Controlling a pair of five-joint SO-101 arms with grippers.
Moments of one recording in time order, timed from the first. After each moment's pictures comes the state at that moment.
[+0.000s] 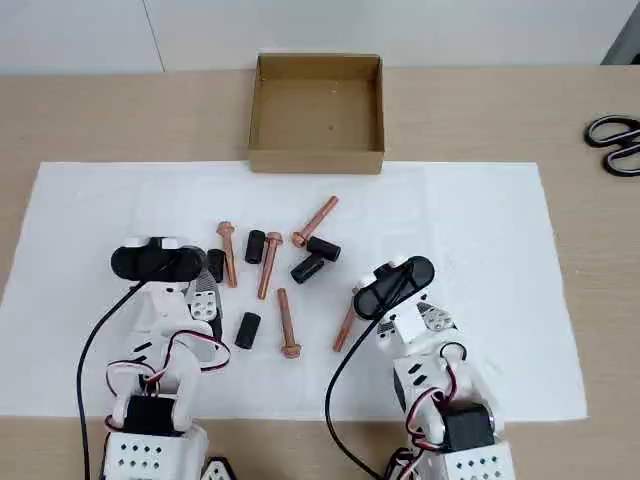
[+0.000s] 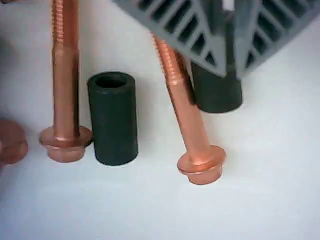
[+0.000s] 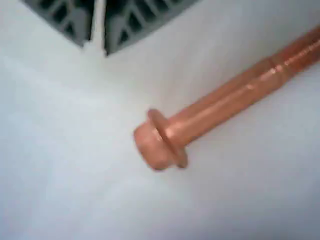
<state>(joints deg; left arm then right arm) -0.1 -91.6 96.8 36.2 7.9 -13.5 -103.5 96.1 55.3 18.5</state>
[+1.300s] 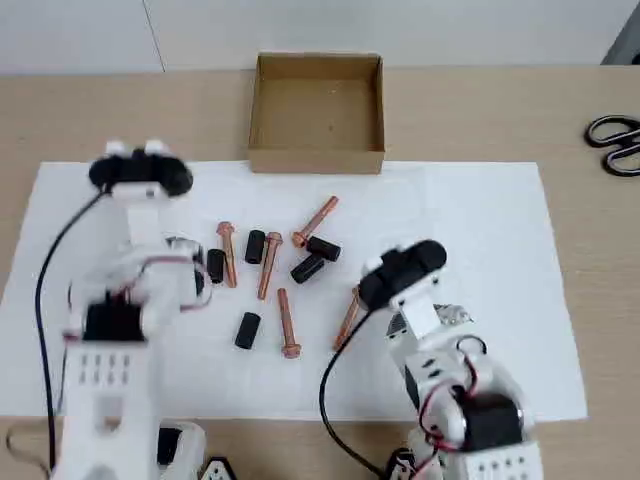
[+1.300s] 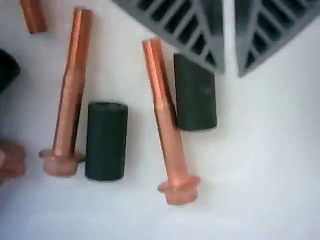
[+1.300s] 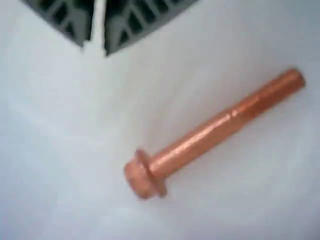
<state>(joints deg) -2.7 -44.7 43.6 66.1 7.7 -13.7 -82.7 68.0 72.3 18.5</state>
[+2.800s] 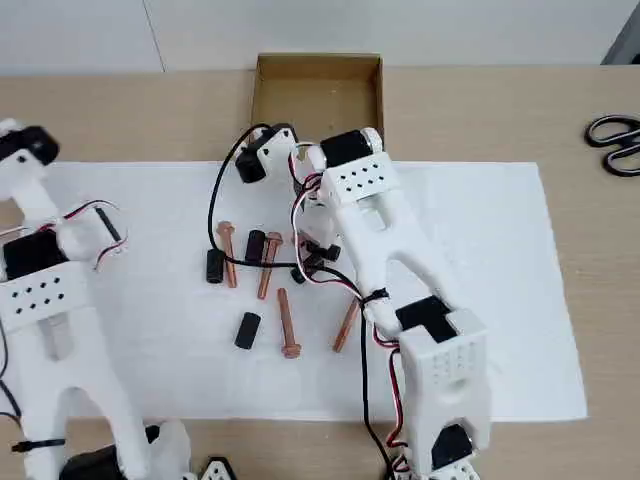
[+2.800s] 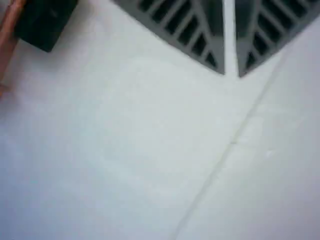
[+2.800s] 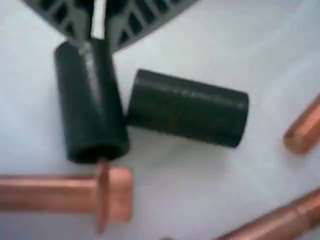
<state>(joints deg) -25.7 -24.1 25.5 71.8 20.5 -25.9 30.0 -29.8 89.8 29.3</state>
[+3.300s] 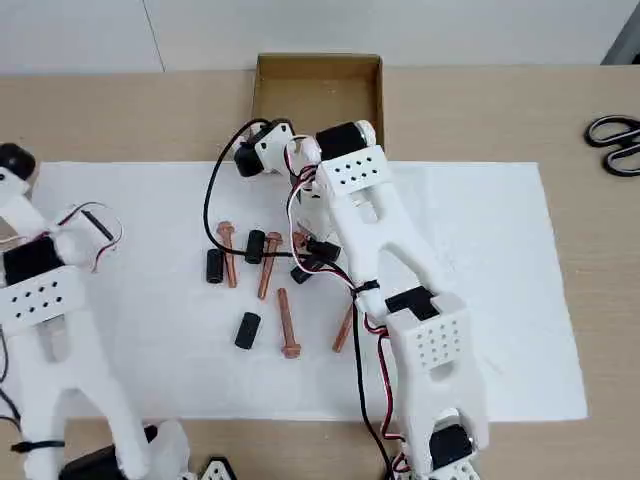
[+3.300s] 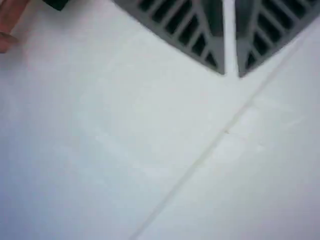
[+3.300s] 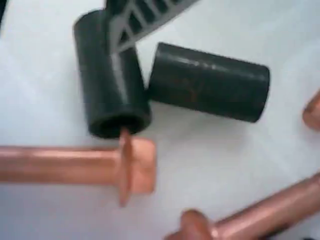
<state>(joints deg) -27.3 -24.0 31.1 65.5 28.4 -25.9 38.9 -41.7 94.4 29.1</state>
